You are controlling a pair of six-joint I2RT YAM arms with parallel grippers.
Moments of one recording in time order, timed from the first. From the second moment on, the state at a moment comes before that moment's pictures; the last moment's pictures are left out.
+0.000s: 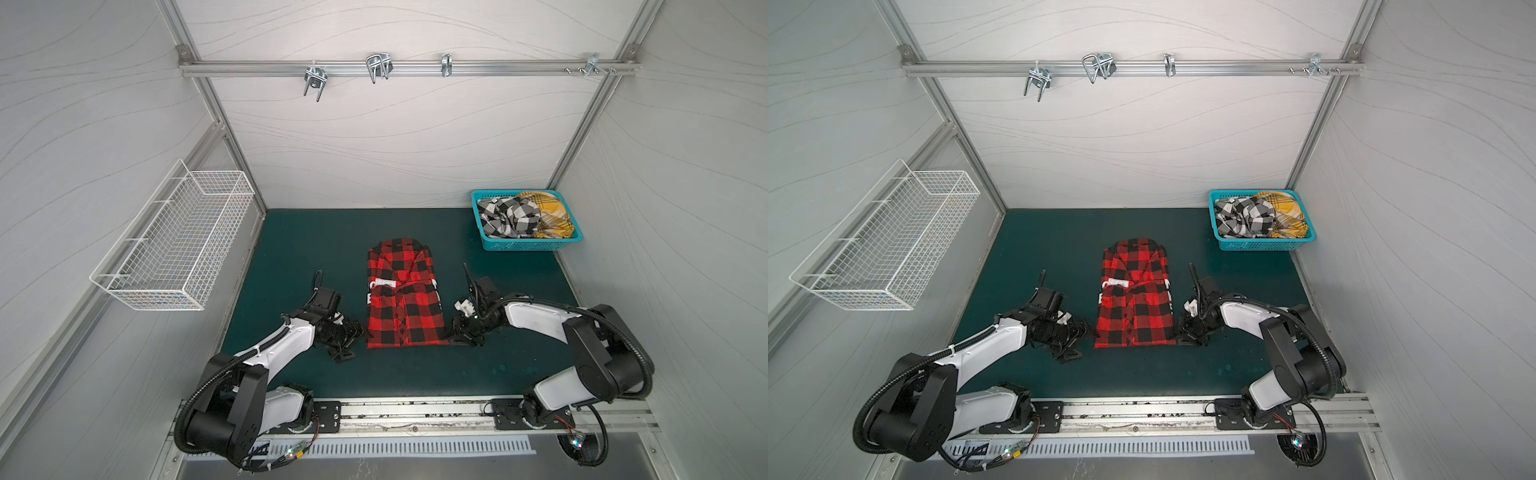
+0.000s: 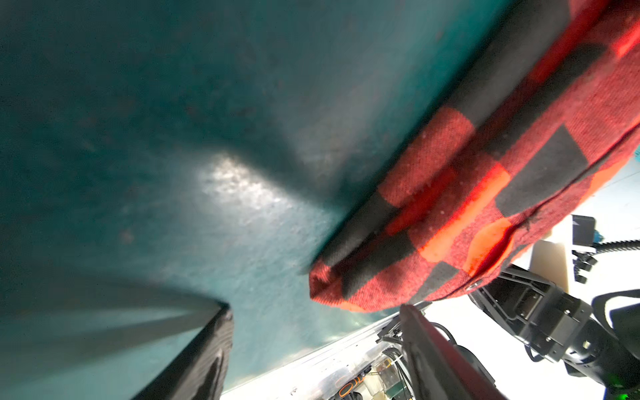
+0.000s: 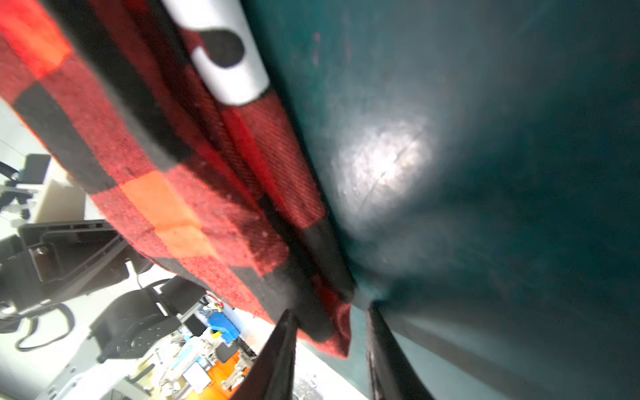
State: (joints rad) left arm -0.27 1.23 0.48 -0.55 0.56 -0.98; right arm 0.49 1.51 0.63 -0.44 -0.68 0.68
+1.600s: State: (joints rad) left arm -0.20 1.38 0.44 -0.37 0.78 -1.05; right arm 0.54 1.52 0.63 -0.39 -0.69 0.74
